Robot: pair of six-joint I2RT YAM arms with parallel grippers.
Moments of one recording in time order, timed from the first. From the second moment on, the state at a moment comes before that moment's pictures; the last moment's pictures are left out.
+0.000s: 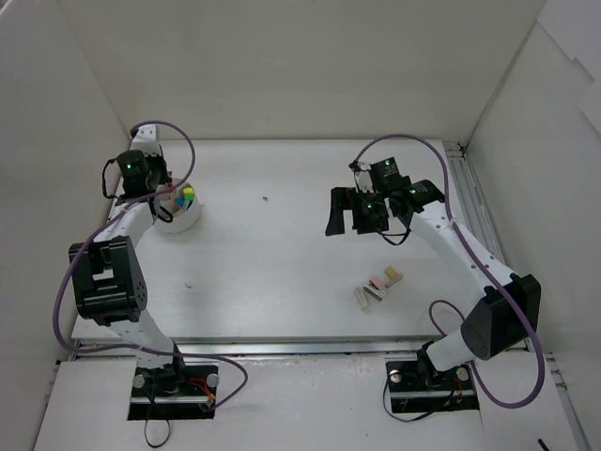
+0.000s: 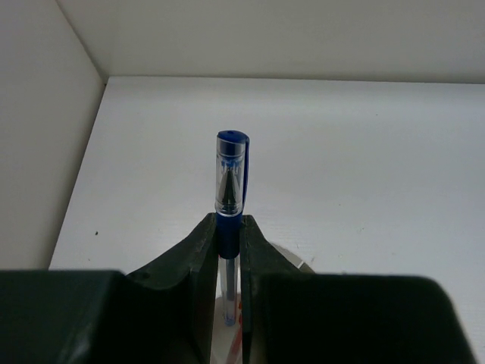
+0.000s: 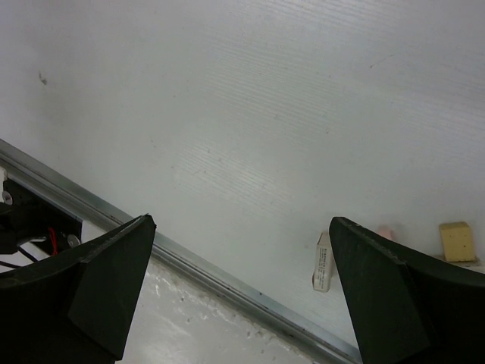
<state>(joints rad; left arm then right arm) 0.16 1.73 1.23 0.27 0.13 0.06 0.42 1.47 1.34 -0.81 -0.30 0.31</state>
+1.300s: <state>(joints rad) -0.12 1.10 0.87 0.02 -0.05 -0.18 0.35 1.25 1.10 -0.77 -0.20 0.34</state>
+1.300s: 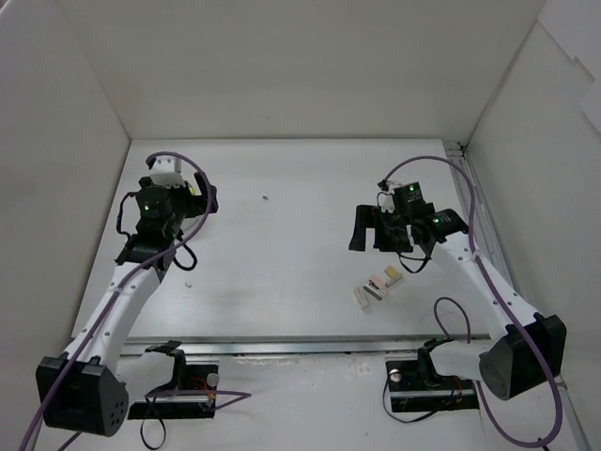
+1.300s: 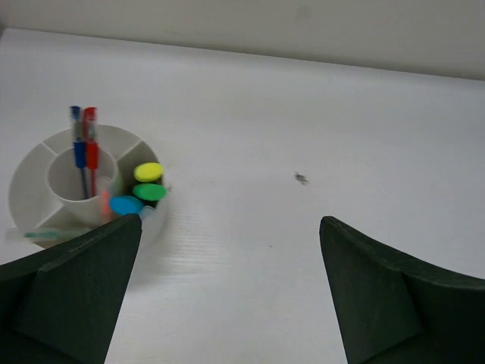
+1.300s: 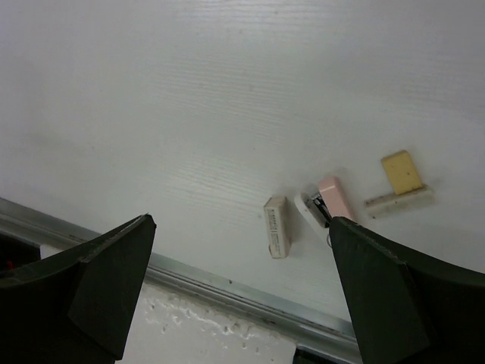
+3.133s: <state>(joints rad) -0.63 0.90 0.76 -0.23 0.09 -0.27 0.63 1.14 0.64 -0.52 -0.10 0.48</state>
